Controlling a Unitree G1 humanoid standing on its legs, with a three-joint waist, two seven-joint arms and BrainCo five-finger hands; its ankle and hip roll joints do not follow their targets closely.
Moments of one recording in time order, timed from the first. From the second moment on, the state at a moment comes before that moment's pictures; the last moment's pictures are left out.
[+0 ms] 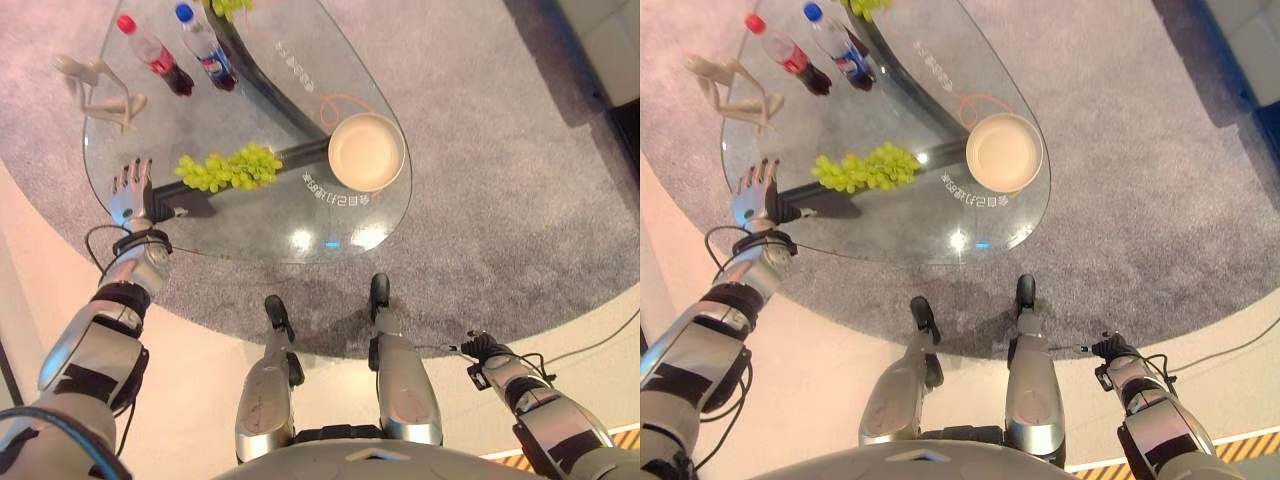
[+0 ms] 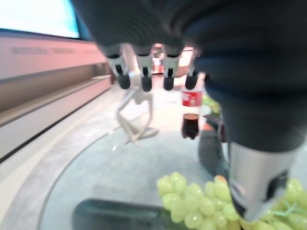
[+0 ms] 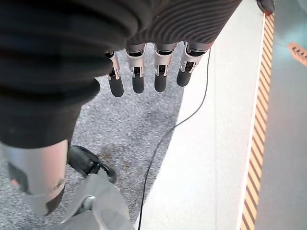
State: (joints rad) left arm -0.78 0.69 -0.47 1.07 0.40 0.02 0.63; right arm -0.36 -0.44 0.35 1.25 -0.01 0.13 -0.13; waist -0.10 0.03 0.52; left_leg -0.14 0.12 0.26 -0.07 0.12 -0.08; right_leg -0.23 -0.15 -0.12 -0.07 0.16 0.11
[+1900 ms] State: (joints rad) left arm -1.19 0.76 -0.66 1.21 0.49 0.24 0.77; right arm -0.42 -0.50 0.37 1.11 0.16 -0.02 -0.22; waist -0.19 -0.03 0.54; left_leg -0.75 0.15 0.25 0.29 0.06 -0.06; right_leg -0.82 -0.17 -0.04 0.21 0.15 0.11
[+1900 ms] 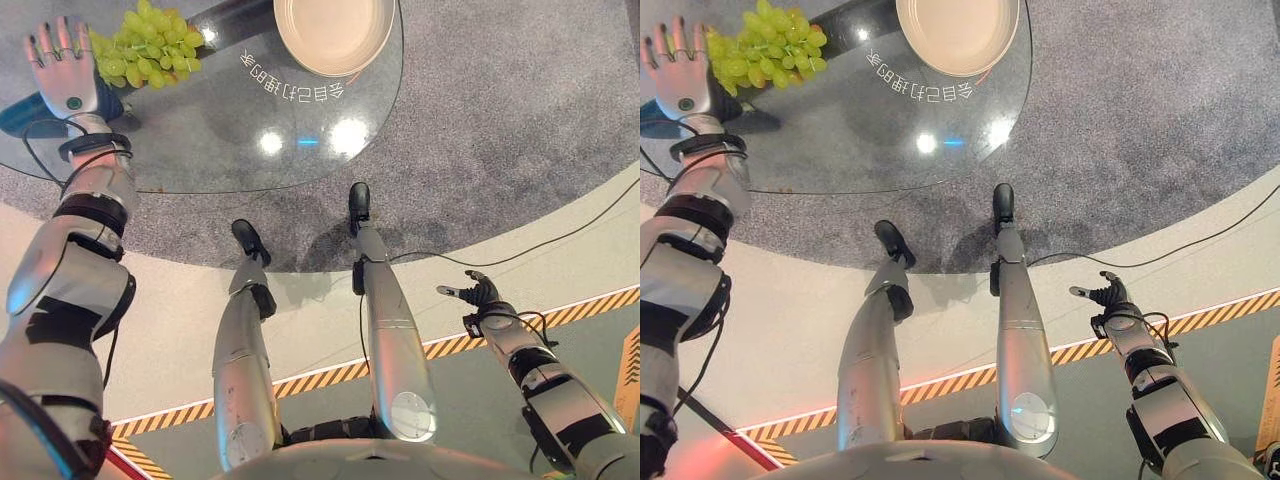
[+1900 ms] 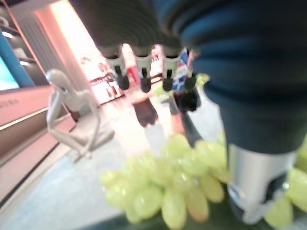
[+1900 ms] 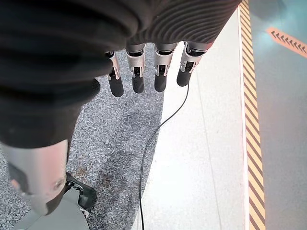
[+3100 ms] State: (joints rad) left arm -1.35 0.86 -0.88 1.21 0.52 0.16 0.13; right arm -0.39 -0.61 0.36 0.88 0.16 -0.04 -0.24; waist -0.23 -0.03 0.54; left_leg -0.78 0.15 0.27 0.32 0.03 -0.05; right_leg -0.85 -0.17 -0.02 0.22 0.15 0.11
